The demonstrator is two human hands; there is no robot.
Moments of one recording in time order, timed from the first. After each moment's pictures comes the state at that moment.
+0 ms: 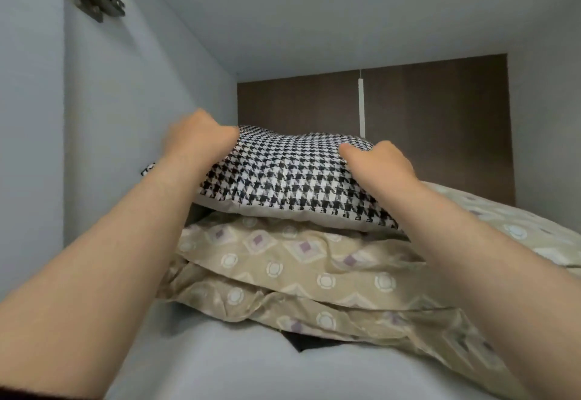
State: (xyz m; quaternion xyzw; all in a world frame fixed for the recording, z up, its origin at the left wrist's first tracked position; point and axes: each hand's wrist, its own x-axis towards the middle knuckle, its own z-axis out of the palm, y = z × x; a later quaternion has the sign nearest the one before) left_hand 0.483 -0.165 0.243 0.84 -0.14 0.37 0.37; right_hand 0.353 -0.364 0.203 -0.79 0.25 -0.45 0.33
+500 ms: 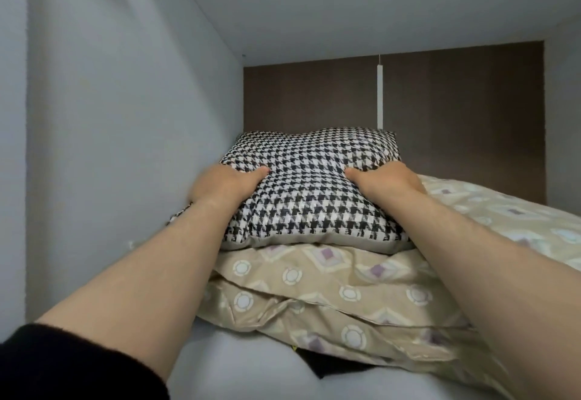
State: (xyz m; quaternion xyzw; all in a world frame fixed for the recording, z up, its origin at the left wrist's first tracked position) left_hand 0.575 -0.205 0.179 0.90 -0.10 0.22 0.37; right_hand 0.427 -0.401 0.181 -0.80 0.34 -0.40 0.28
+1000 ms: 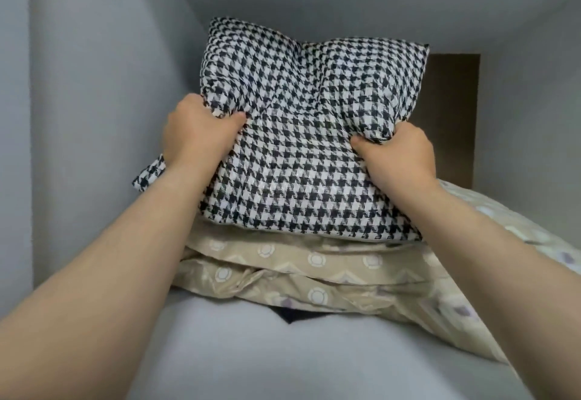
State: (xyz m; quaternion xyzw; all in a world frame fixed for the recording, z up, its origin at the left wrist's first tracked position) left_hand 0.509 -0.181 0.206 0.70 -0.21 0.36 0.58; right_hand 0.340 -0.372 0.181 -0.75 0.21 -0.57 0.25
